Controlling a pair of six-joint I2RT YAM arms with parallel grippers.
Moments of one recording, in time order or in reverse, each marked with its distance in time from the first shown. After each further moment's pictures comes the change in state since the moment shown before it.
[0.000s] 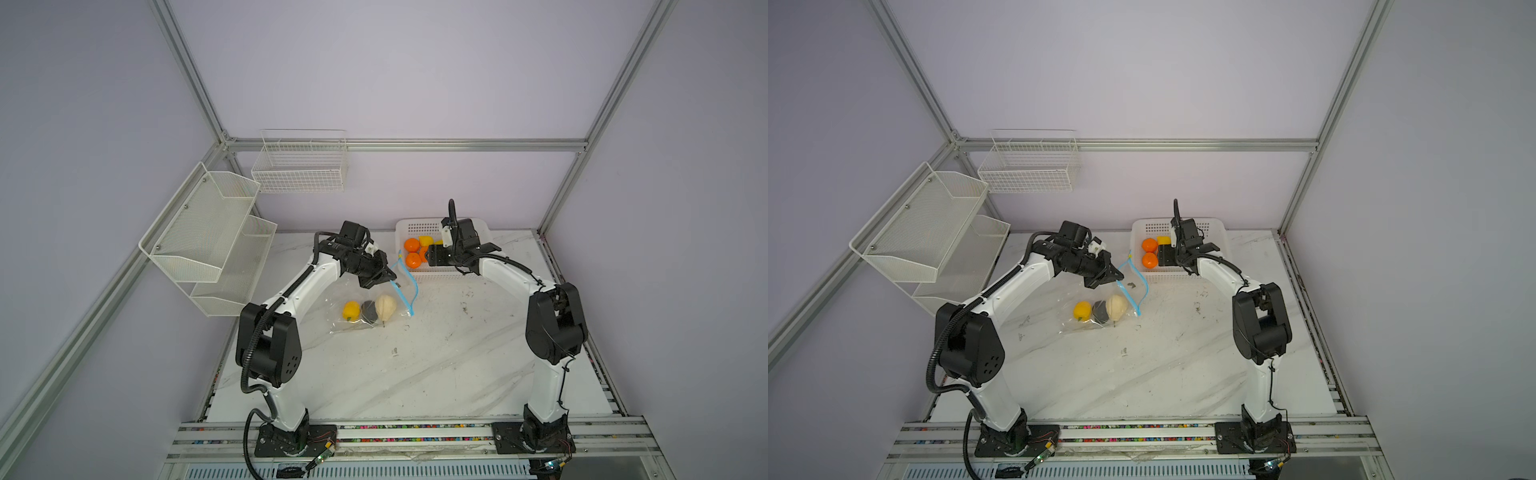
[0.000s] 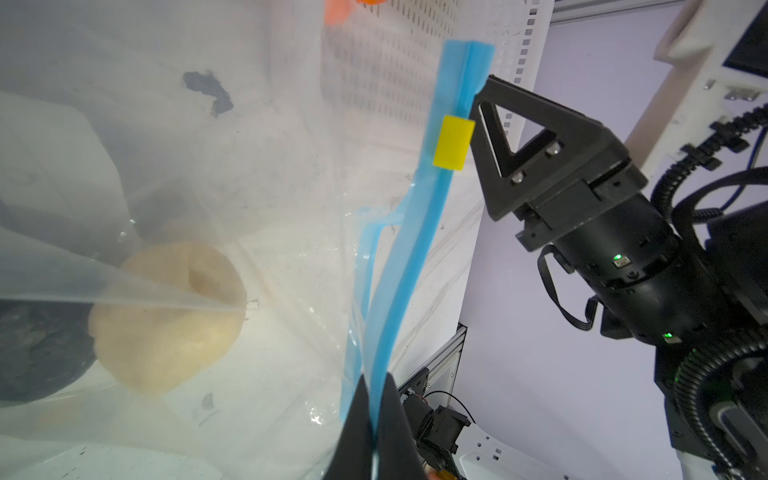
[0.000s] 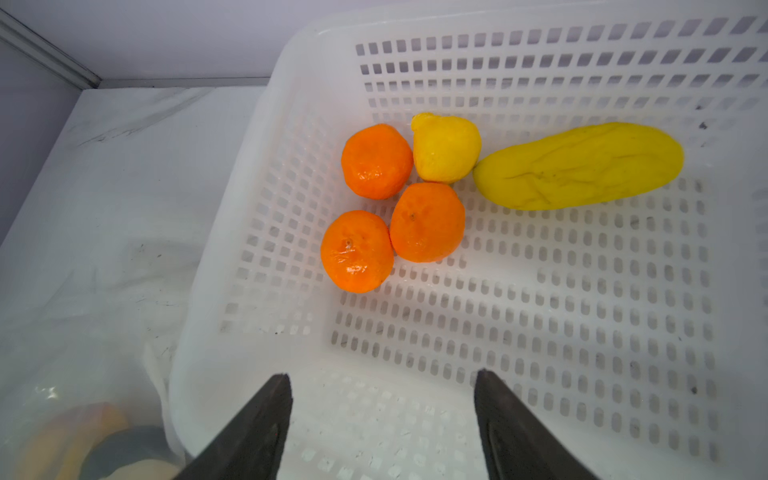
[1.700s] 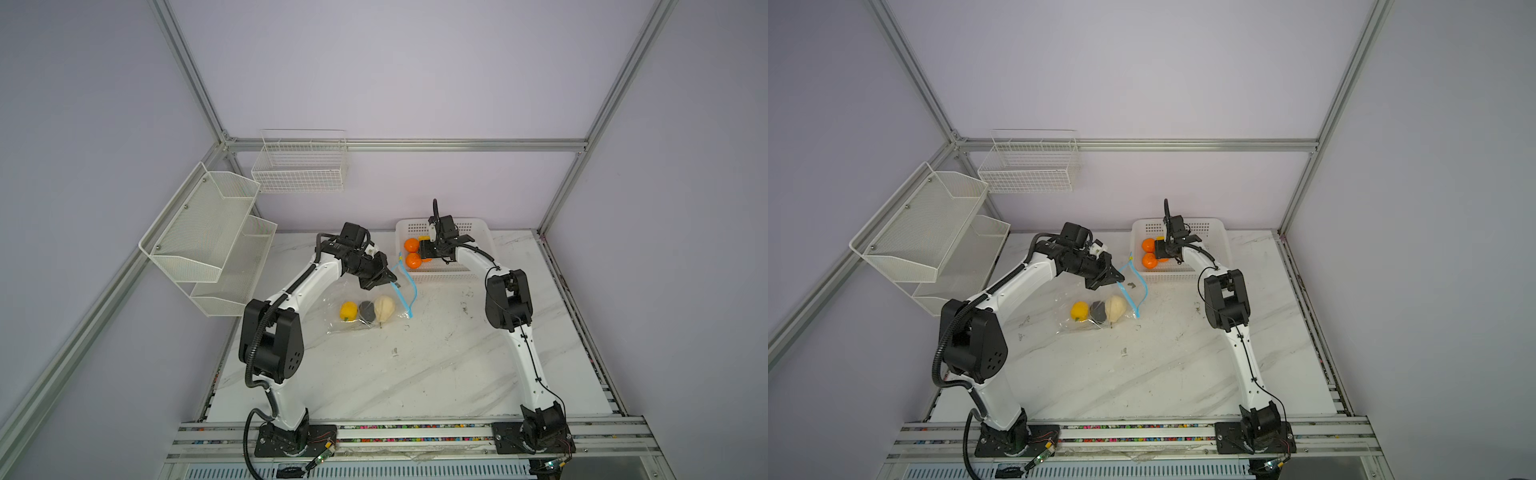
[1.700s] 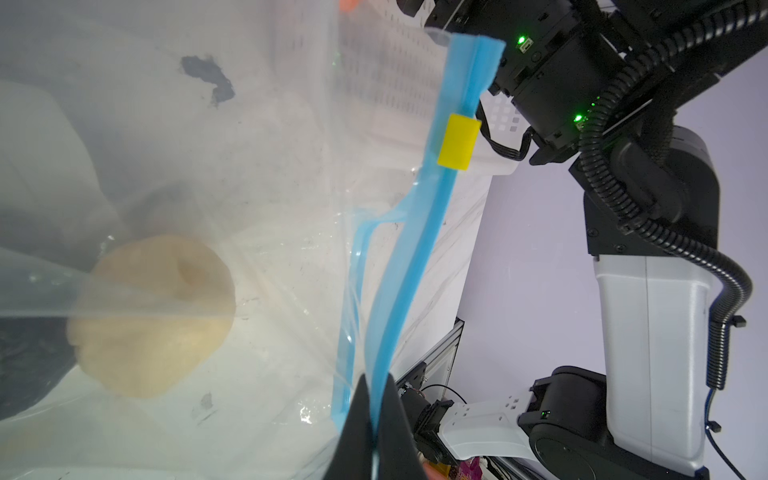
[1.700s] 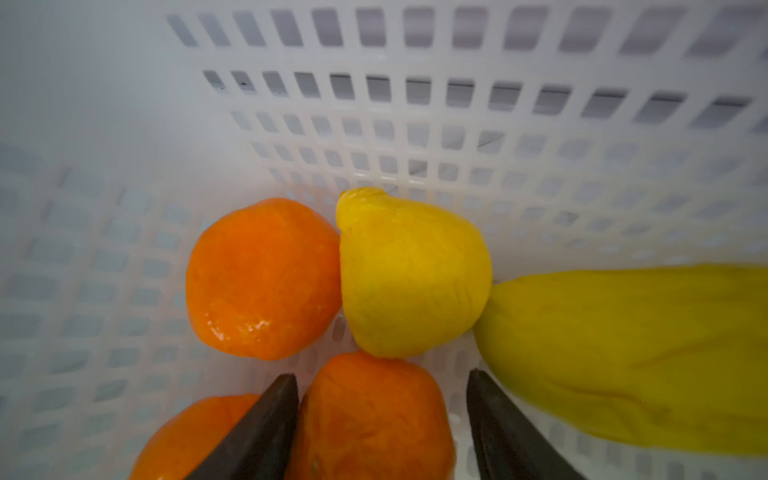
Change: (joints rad) left arm 0.005 0.031 0.000 0.000 0.026 0.000; right arm -0.026 0.560 0.611 -0.112 0.028 -0.076
